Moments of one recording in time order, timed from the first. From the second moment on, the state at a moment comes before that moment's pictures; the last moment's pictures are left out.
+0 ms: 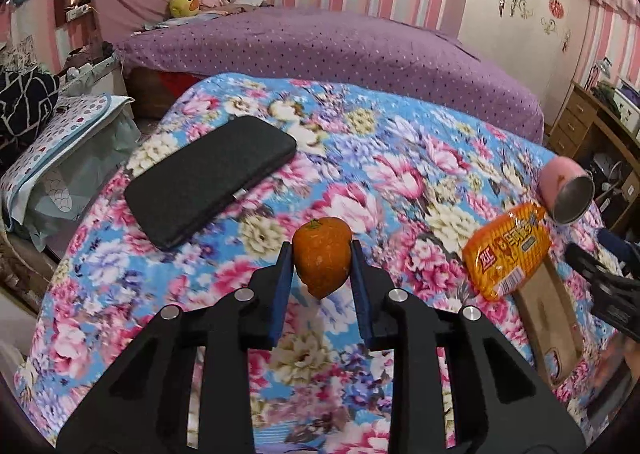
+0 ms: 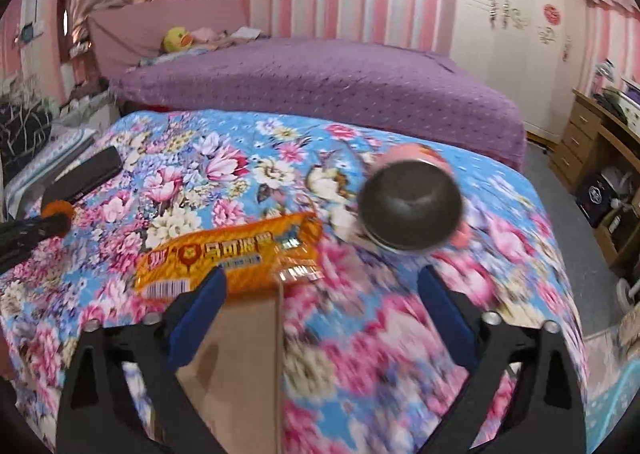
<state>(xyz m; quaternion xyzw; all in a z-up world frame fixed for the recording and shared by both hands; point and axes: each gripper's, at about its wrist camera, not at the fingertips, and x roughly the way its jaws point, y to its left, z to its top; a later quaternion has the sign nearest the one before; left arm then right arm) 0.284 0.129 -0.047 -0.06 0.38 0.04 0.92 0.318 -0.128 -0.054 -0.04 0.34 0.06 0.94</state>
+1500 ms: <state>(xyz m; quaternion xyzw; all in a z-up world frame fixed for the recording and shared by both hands) 0.219 0.003 -0.013 0.00 0.32 -0.06 0.95 0.179 -0.281 -0.002 0.10 0.25 0.04 0.96</state>
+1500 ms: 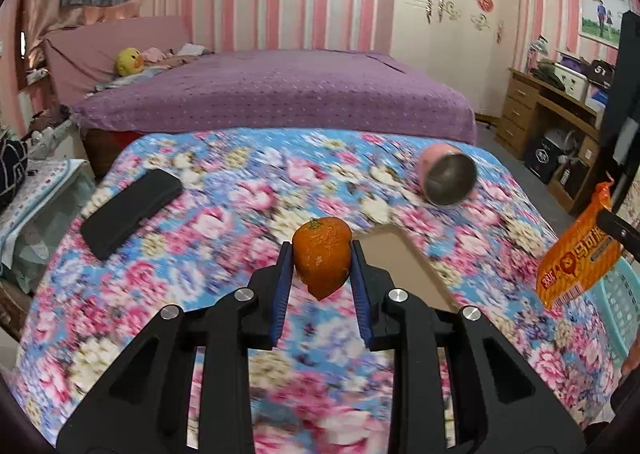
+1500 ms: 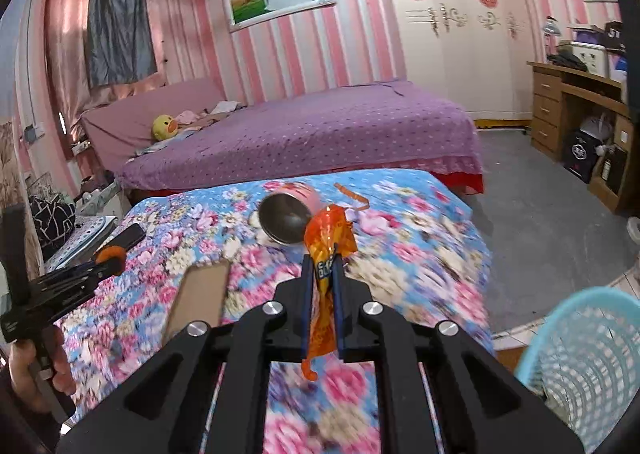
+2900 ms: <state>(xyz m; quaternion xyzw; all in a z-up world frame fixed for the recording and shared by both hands) 0.117 -0.330 -0.038 0.07 0.30 -0.26 0.91 0.048 -0.521 -0.013 0.05 0.25 -0.19 0.95</state>
